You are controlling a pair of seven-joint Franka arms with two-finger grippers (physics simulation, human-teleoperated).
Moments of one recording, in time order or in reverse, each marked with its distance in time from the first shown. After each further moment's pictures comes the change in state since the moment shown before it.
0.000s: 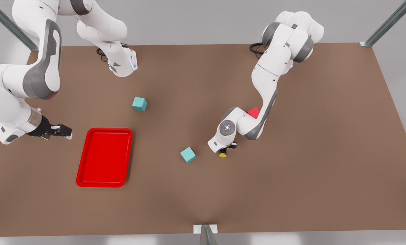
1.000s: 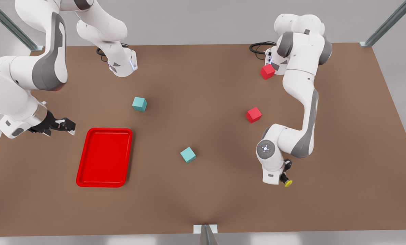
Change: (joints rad) left arm 0.225 0.019 0.078 0.330 0.487 -0.312 -0.623; right arm -0.004 -0.043 0.057 -0.025 -0.064 -0.006 -0.012
